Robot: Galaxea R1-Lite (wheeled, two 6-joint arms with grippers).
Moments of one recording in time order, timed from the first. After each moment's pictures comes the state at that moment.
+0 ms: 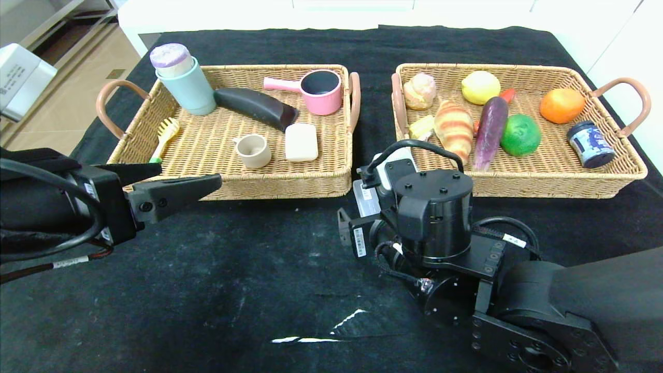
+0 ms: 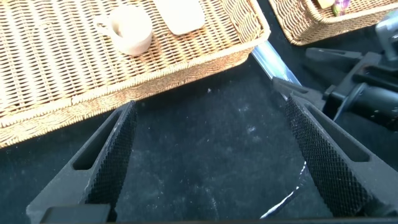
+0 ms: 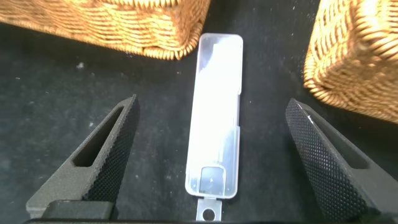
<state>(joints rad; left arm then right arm) -0.33 1.18 -0.91 -0.12 -0.12 -0.03 0.89 1.95 -1.14 -0.63 -0.61 0.04</state>
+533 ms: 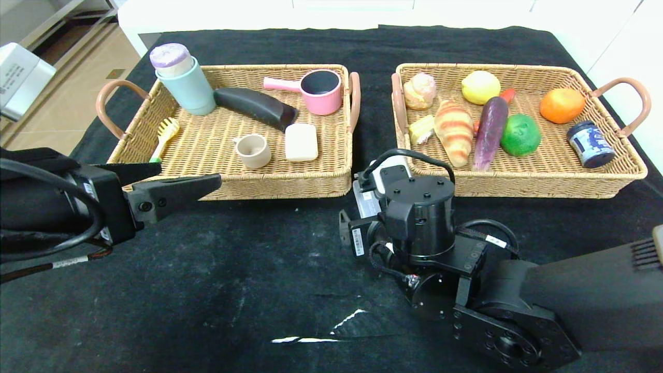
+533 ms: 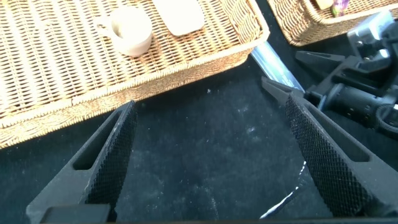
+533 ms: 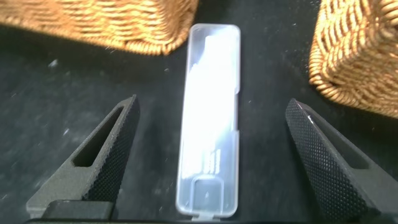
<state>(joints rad) -0.33 1.18 -0.91 -0.12 -0.12 -0.03 0.87 2.00 -1.16 -0.66 -0.62 0.04</state>
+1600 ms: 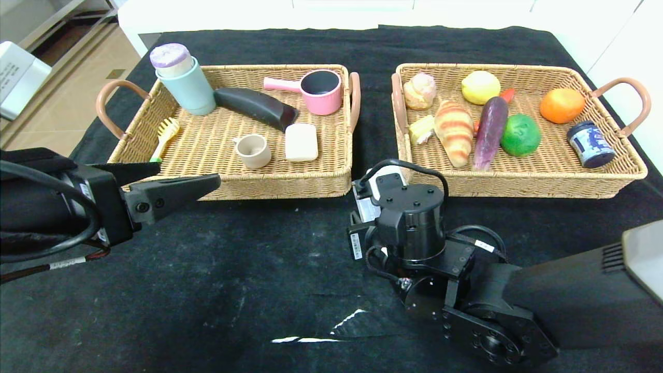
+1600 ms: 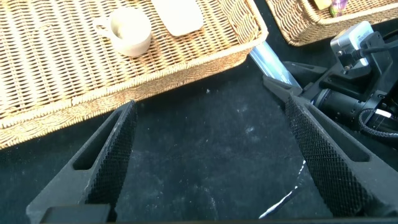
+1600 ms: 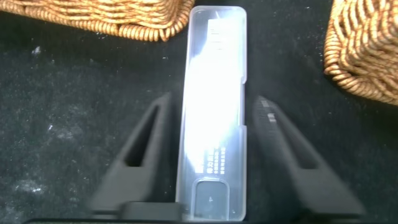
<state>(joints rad) -0.33 1.17 -0.90 -0.12 -0.13 -0.03 0.86 2.04 -1.16 -0.67 -0.62 0.04</state>
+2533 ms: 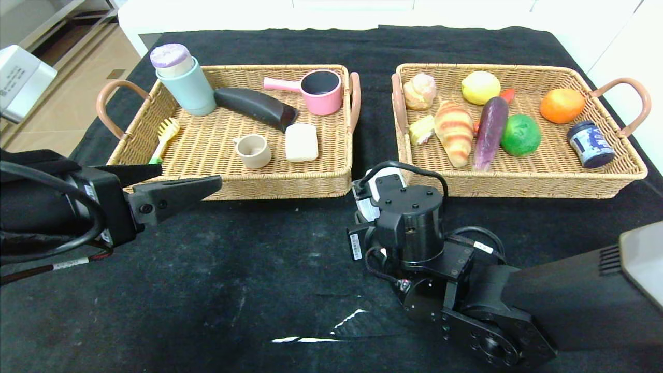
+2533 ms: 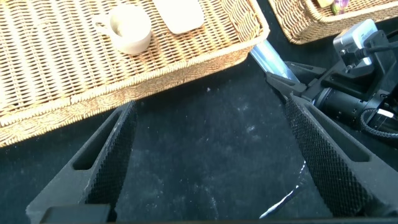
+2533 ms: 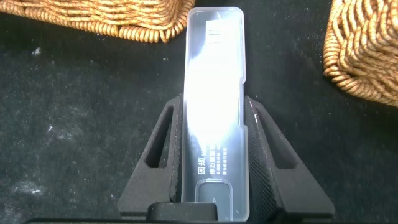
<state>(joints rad) -0.33 1.18 -0.90 -0.12 -0.13 -0.03 0.86 2.05 -1.16 -0.67 -0.62 0.04</state>
